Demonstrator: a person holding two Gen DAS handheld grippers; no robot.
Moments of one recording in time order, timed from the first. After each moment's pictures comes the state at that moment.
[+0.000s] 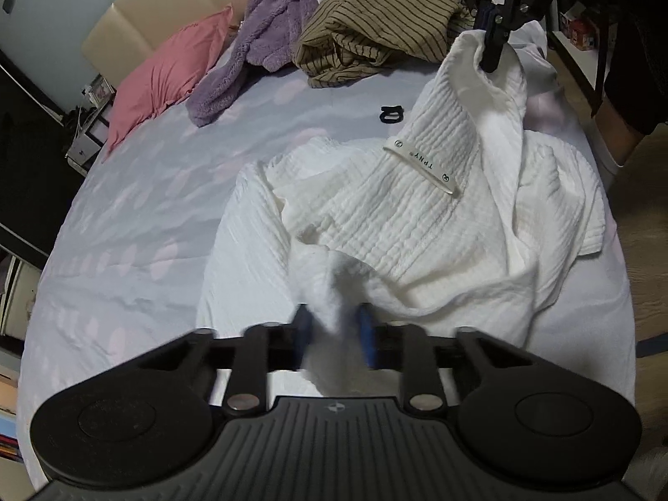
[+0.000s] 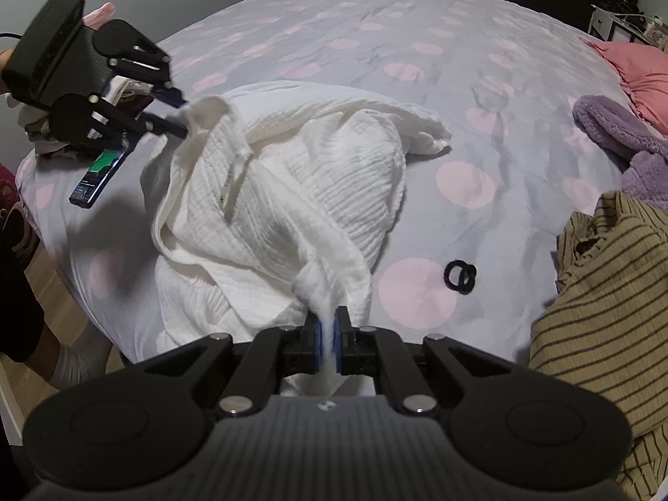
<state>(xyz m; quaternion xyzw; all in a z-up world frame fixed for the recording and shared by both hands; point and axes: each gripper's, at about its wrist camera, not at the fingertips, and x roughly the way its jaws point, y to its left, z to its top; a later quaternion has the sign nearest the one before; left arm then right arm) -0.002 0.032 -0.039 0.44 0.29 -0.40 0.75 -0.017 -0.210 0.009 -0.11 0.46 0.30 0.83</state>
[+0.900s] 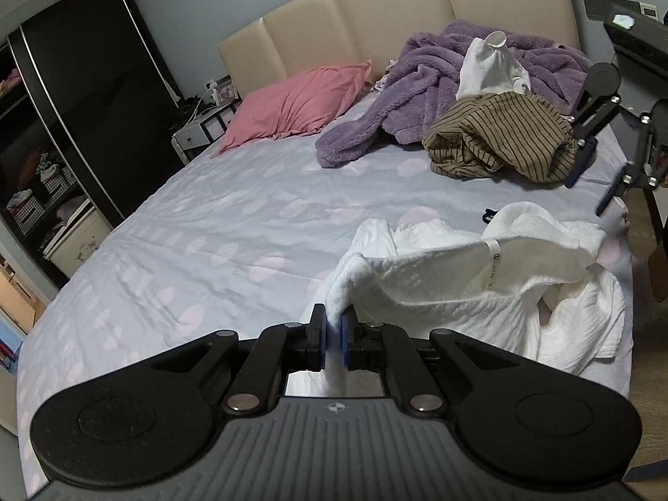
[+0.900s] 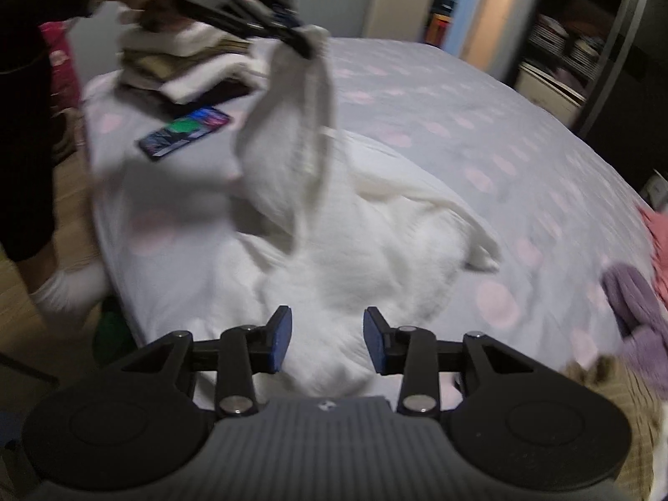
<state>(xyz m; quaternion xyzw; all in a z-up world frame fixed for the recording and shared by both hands) -0.008 0.095 0.041 0.29 0.25 -0.30 0.87 -0.066 -0.169 0.034 -0.27 0.32 0.41 0.81</state>
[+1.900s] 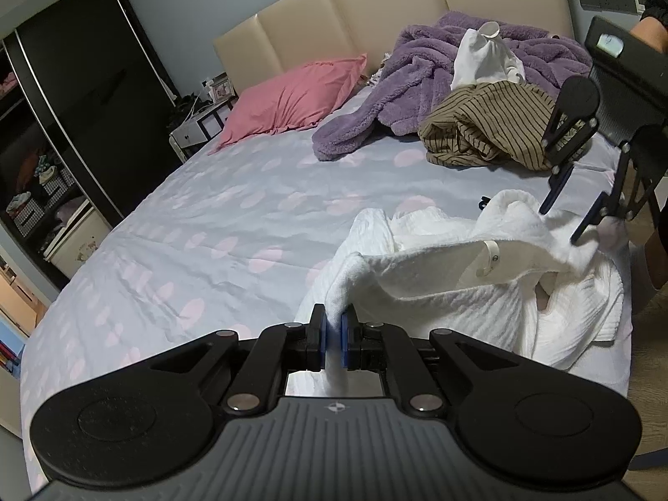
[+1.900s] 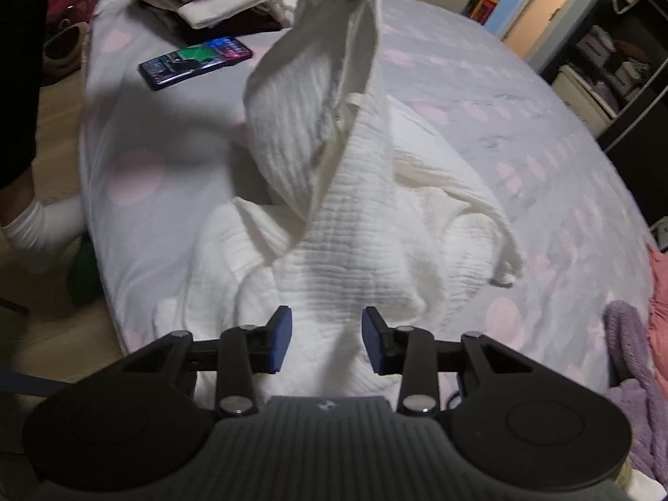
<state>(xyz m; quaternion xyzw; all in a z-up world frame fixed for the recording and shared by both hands) -0.017 0.099 0.036 0.31 0.25 -0.30 0.87 -0.046 -0.115 0.010 -0.37 0.35 0.40 0.76</state>
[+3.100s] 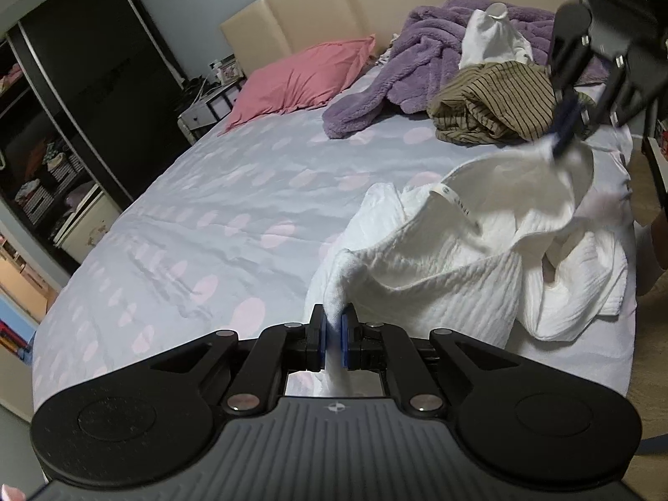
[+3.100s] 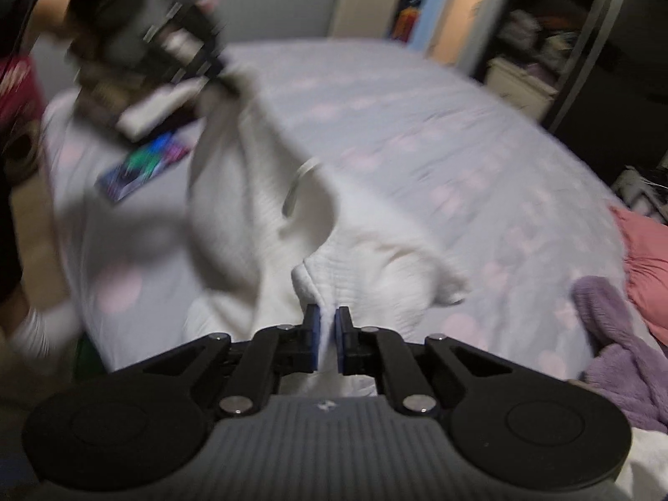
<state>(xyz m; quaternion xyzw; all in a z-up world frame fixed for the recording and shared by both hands) -0.023 0.110 0.042 0.32 0.27 -0.28 0.86 -0.043 -0.145 0.088 -0.26 0.32 0.33 0.85</state>
